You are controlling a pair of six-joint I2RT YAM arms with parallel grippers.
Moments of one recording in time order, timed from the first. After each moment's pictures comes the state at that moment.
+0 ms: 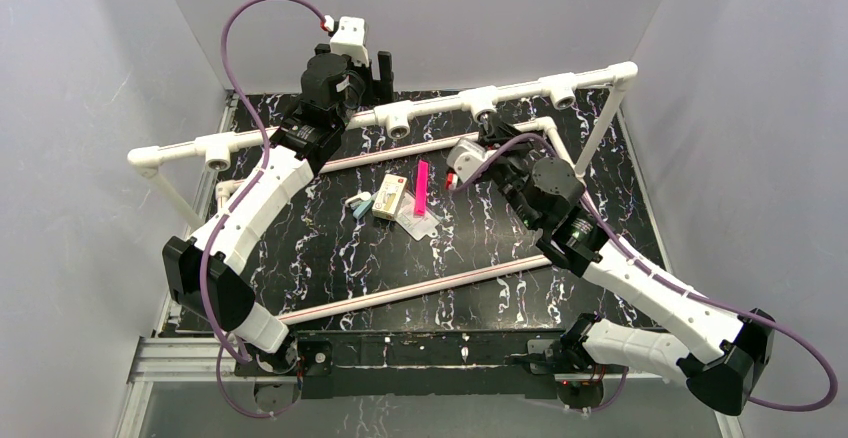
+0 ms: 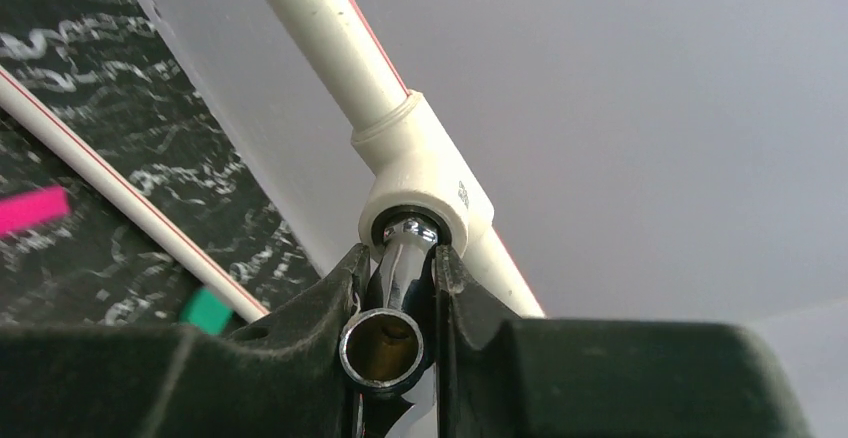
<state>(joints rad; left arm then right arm) -0.49 1.55 1.55 -0.15 -0.22 -0.07 0.86 1.01 0.95 0.15 0.29 -1.10</state>
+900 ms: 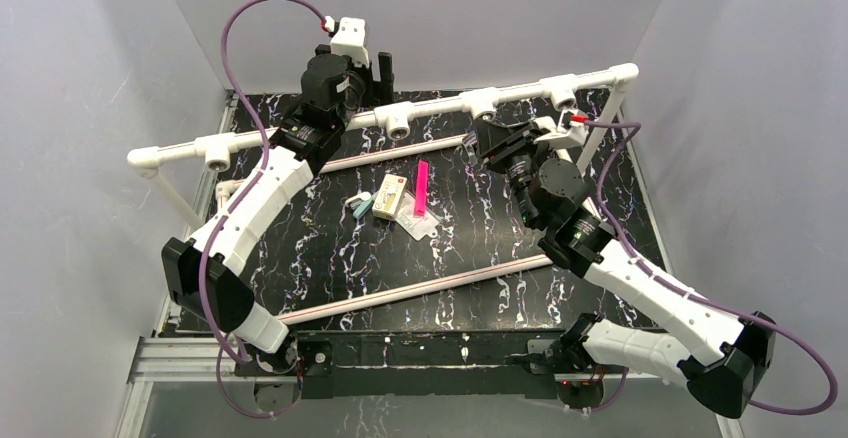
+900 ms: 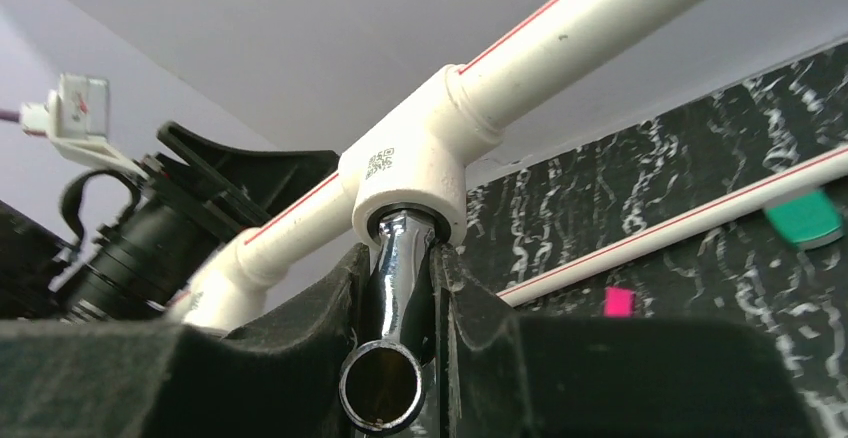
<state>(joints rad) -0.49 1.55 1.55 -0.16 -0.22 -0.07 0.84 1.00 0.93 0.22 0.56 0.66</state>
